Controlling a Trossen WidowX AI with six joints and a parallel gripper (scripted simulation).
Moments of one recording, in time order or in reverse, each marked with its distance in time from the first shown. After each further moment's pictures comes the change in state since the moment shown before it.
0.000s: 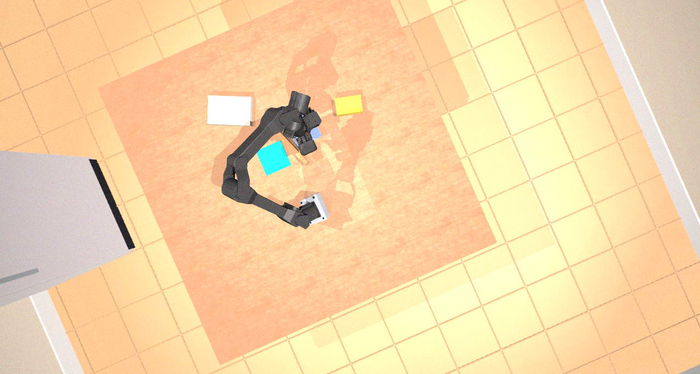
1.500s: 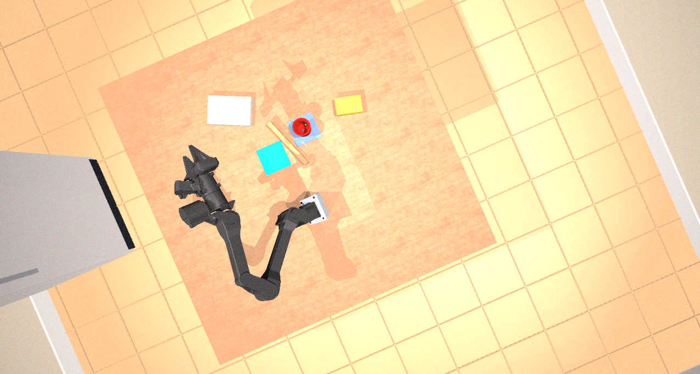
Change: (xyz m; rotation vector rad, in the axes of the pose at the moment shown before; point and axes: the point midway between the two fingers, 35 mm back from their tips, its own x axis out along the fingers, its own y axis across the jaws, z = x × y) arm -0.204 0.021 -0.328 -1.783 -1.745 0.839
